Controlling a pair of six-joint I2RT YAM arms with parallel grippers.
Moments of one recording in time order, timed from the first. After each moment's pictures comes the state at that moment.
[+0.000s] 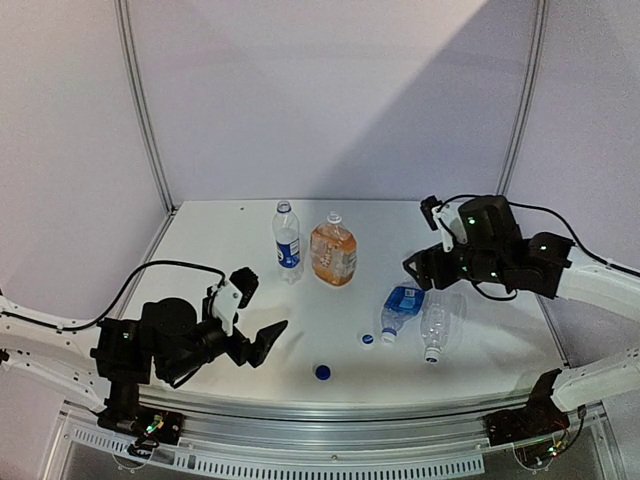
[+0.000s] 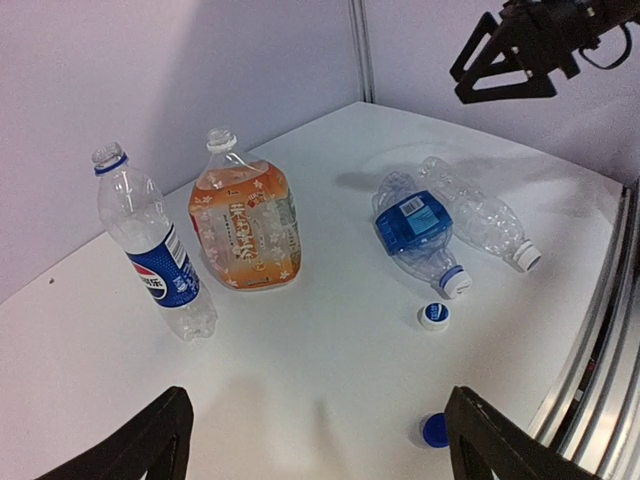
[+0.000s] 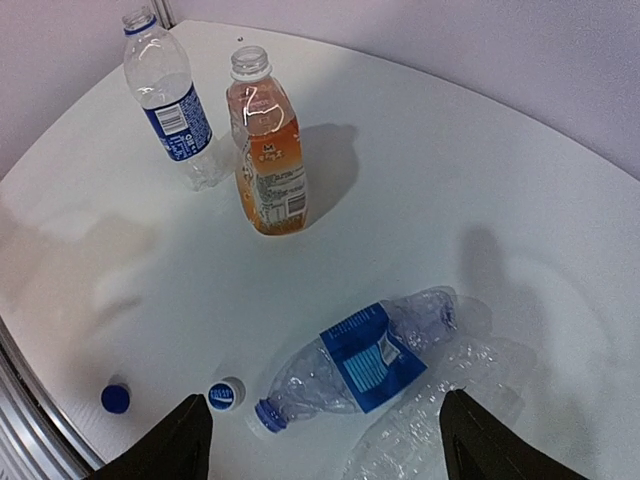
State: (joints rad) left arm -1.35 0.96 0.49 0.15 -0.64 -0.11; right arm 0.80 1.17 0.95 -0.40 0.21 0.23
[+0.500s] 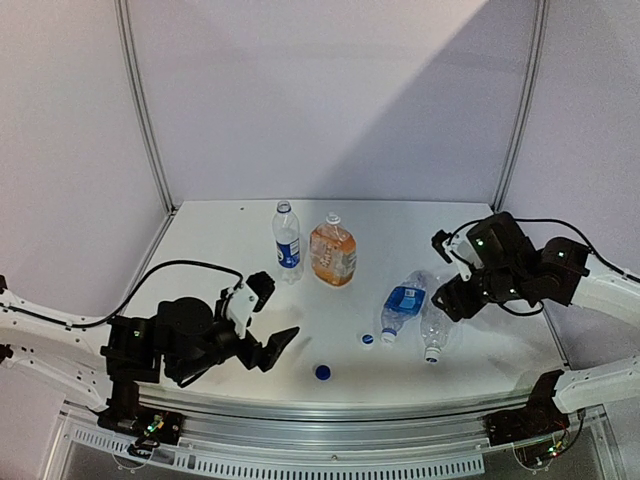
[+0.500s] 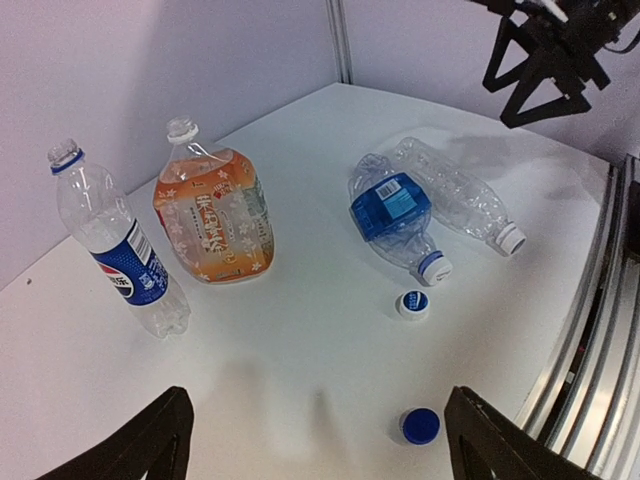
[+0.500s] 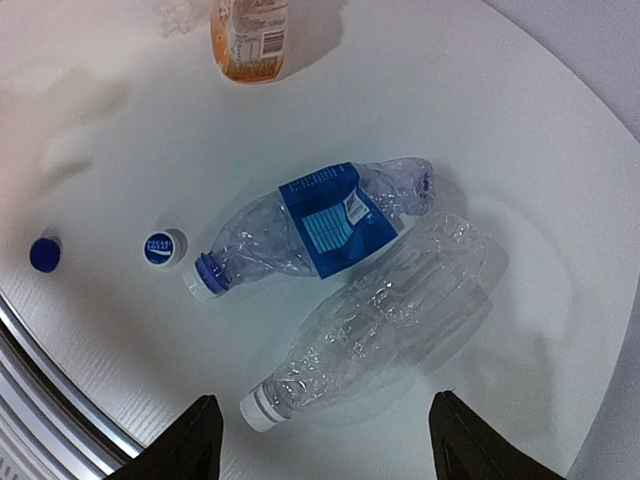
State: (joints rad) left arm -1.35 1.04 0.53 0.14 -0.59 -0.12; right arm 0.82 1.07 0.93 -0.75 0.22 0.13
